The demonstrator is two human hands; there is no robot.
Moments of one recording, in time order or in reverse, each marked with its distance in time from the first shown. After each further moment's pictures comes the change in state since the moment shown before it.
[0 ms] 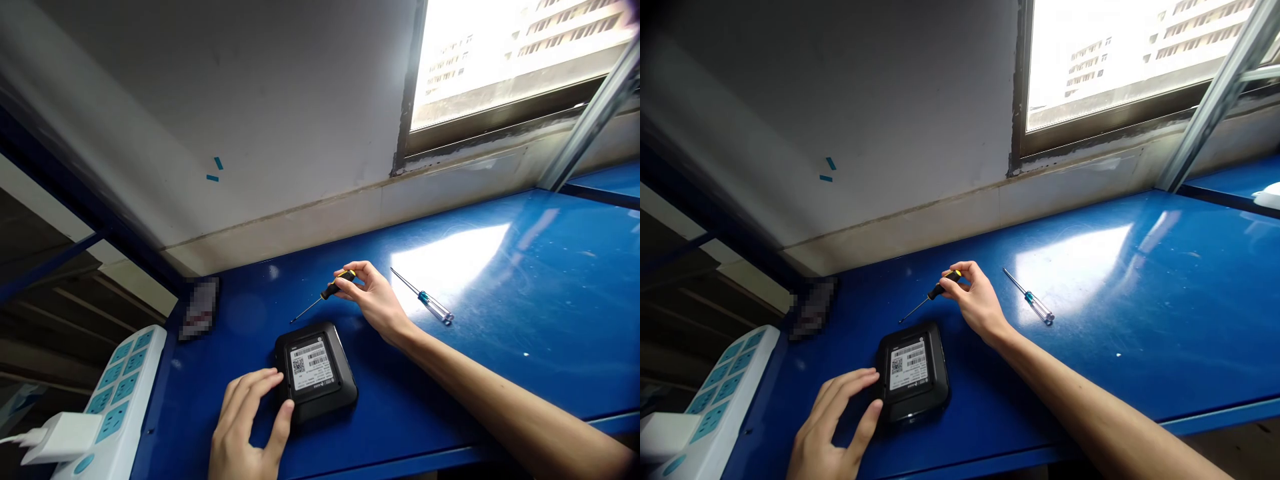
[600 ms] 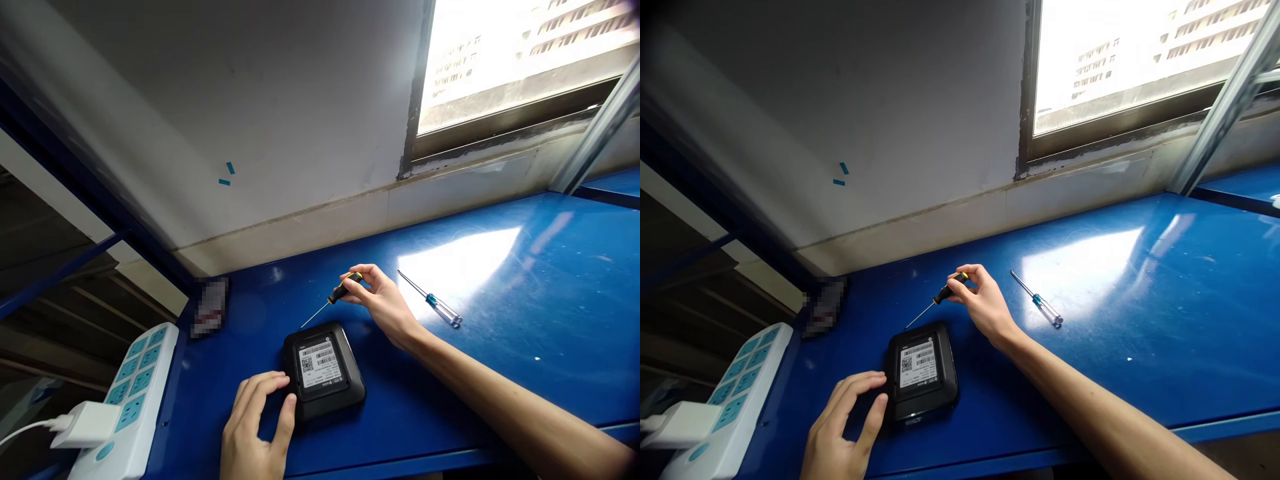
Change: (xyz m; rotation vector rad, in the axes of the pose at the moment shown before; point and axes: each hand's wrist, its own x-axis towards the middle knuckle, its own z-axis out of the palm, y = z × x) left_hand -0.005 0.007 0.002 -0.107 0.042 -0.197; right_hand -0.002 -0.004 0.002 0.030 0.002 0.017
